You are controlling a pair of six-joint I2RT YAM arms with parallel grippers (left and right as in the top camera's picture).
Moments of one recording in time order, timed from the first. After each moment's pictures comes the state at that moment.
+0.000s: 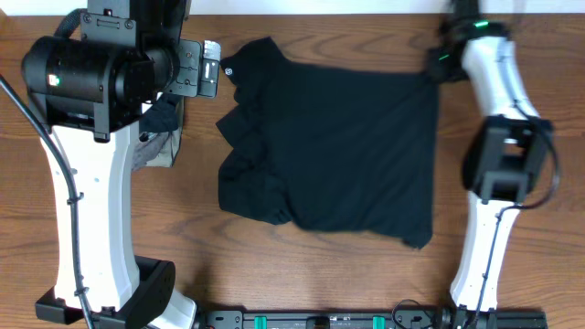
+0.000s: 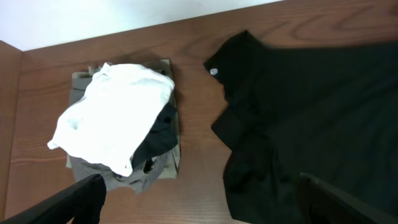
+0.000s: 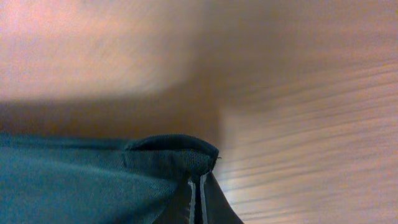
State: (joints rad) left arm -0.20 1.73 2.44 -1.60 -0.15 0.01; right arm -0.12 2.48 2.29 -1.00 0.00 0.06
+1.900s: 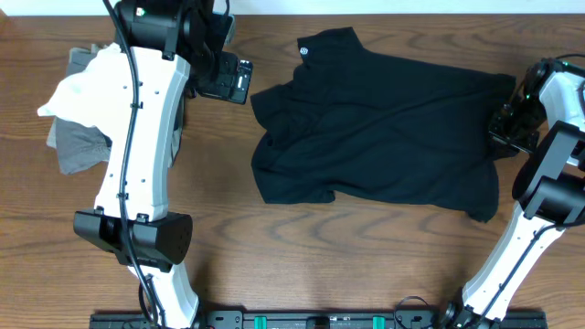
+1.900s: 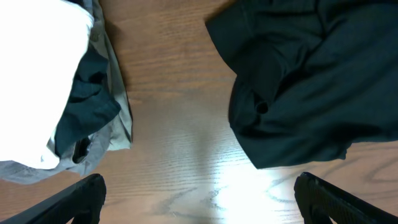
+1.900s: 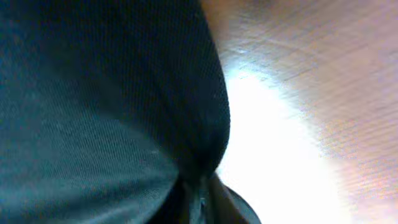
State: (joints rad) left arm -0.20 1.97 2.34 -1.66 -0.01 0.02; right arm -0.39 2.36 1.88 -1.30 0.01 0.17
